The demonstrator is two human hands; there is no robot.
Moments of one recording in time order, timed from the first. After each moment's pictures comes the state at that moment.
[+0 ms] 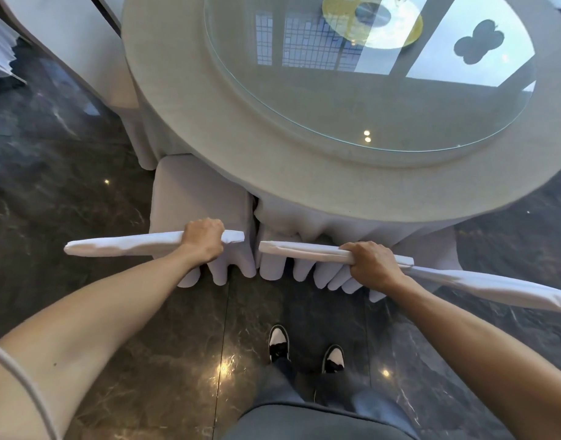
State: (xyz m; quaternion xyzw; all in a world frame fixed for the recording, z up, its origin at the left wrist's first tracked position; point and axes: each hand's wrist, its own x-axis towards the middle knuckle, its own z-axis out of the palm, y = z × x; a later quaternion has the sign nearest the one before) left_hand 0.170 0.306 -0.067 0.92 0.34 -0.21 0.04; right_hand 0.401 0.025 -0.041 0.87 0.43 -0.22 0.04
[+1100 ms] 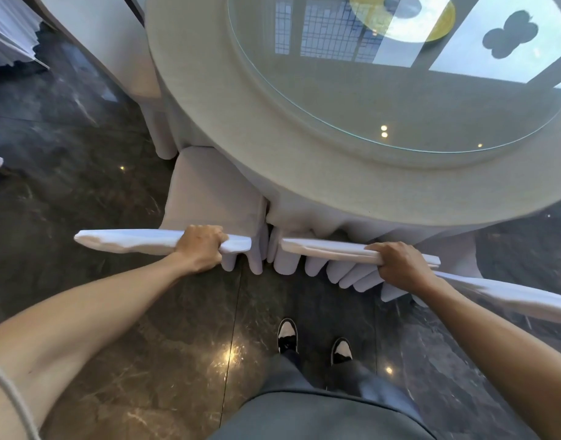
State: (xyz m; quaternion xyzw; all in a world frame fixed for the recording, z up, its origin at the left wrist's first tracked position) left_hand 0.110 0.330 -0.072 0.95 0.27 -0.17 0.07; right_hand 0.417 0.024 -0.039 0.86 0.45 -0.21 0.05
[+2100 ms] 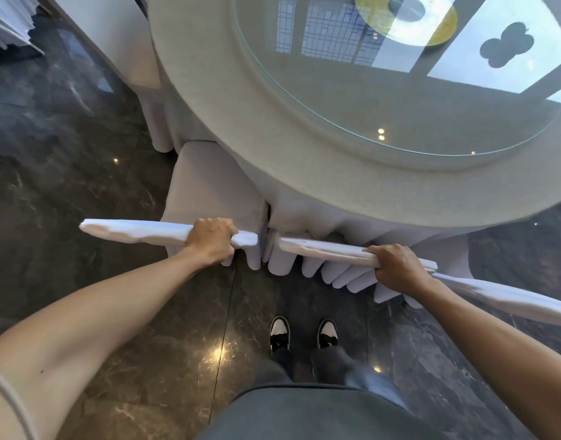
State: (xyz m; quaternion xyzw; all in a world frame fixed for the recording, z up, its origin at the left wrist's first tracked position) left_hand 0.131 0.313 -0.080 0.93 0.33 -0.15 0.10; right_hand 0.409 0.021 -0.034 0.85 0.48 -0.21 0.06
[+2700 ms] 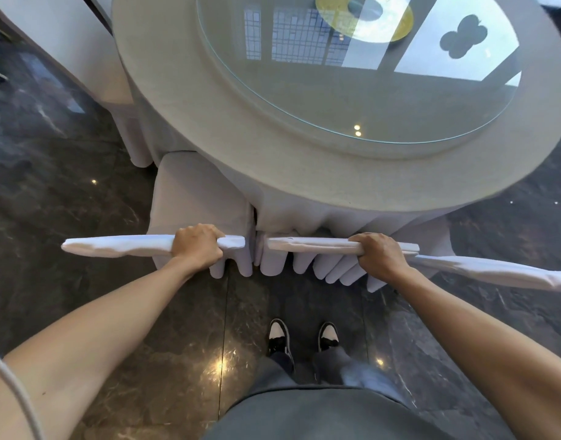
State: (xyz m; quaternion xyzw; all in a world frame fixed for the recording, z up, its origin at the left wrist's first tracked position) left_hand 0.129 0.301 -0.071 0.91 0.37 -0.14 0.09; right_hand 0.392 0.017 -0.047 0.90 0.41 -0.17 0.02
